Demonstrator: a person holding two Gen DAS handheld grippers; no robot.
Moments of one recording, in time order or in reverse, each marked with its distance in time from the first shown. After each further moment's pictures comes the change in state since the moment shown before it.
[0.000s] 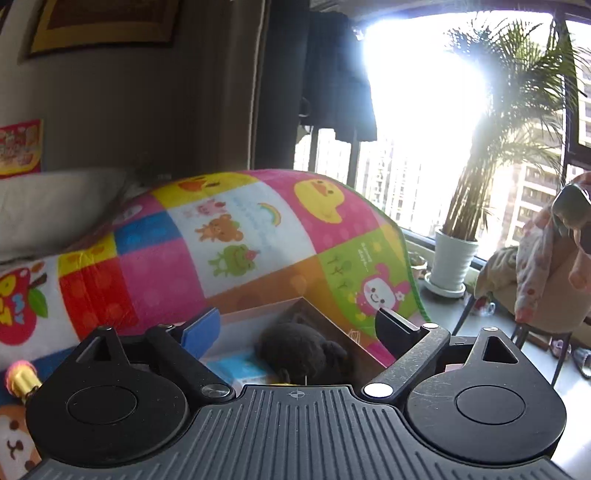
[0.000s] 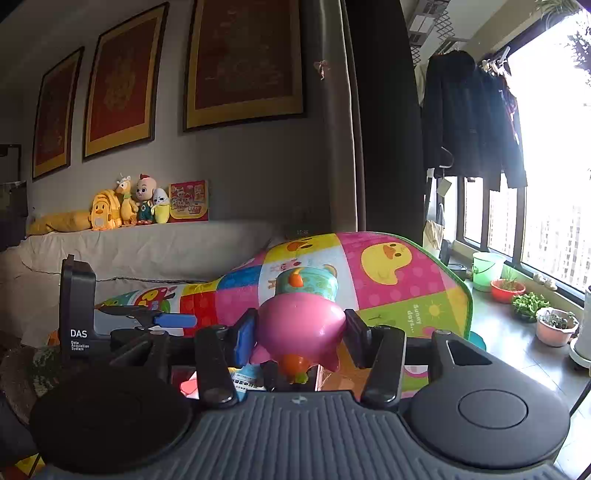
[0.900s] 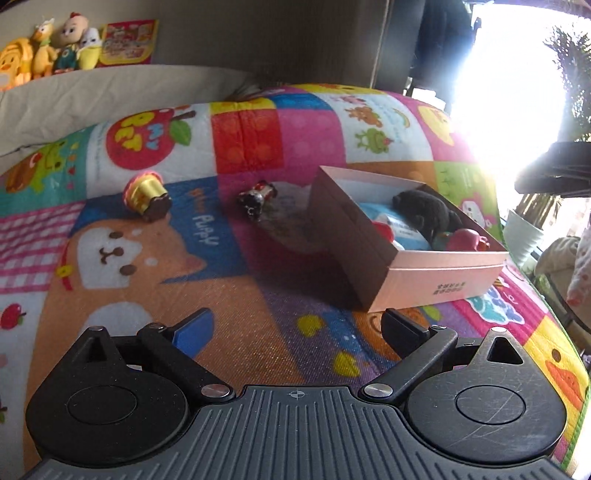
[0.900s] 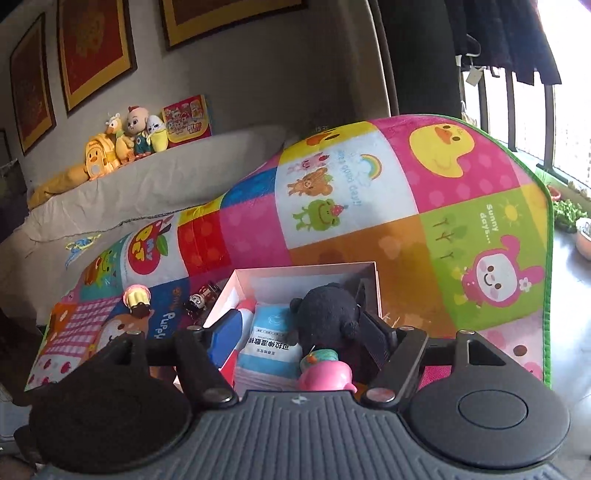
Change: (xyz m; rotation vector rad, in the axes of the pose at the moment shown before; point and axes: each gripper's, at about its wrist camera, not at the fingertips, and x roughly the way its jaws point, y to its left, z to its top) left arm -0.070 0.093 -0.124 -0.232 0.183 0.213; right arm 0.160 0.033 -0.037 0.077 0.326 0.072
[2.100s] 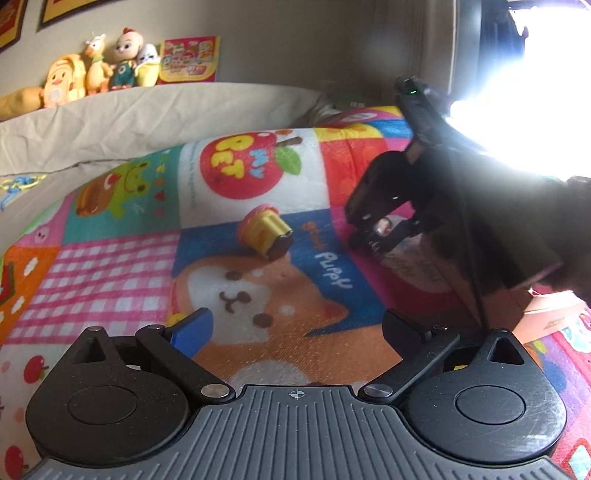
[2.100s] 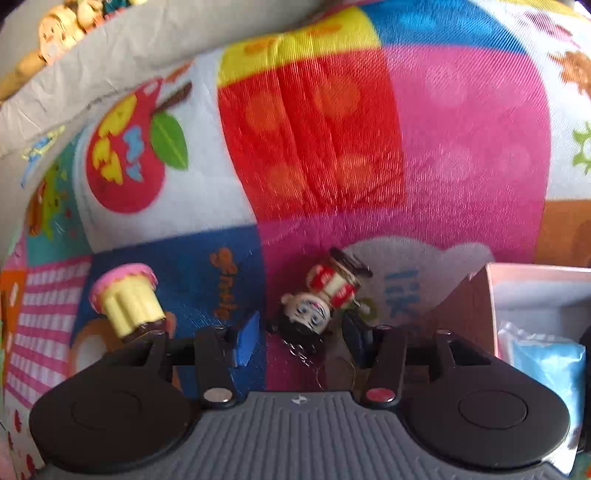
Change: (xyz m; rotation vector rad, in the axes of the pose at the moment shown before) left arm 0.006 0.083 0.030 -0.007 -0.051 0.200; right arm 0.286 0.205 0.036 -0.007 0.498 -0.062
